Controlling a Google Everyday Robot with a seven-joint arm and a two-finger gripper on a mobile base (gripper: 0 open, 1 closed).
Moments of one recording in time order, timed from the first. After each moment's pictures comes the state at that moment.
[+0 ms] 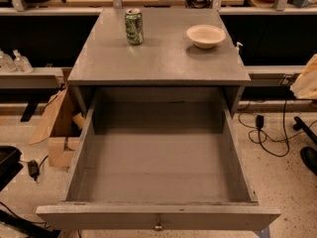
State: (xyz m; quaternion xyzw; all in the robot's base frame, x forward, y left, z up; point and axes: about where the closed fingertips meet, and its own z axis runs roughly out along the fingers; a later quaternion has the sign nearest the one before) arm 0.469 -0.312 0.949 -0.69 0.70 -0.13 0.17
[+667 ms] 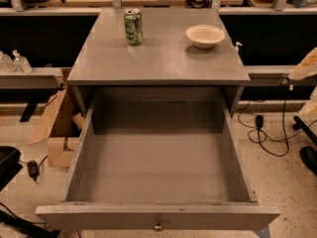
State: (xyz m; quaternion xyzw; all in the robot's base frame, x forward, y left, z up) arm 0.468 -0.310 0.953 -0.69 0.69 -0.13 0.17
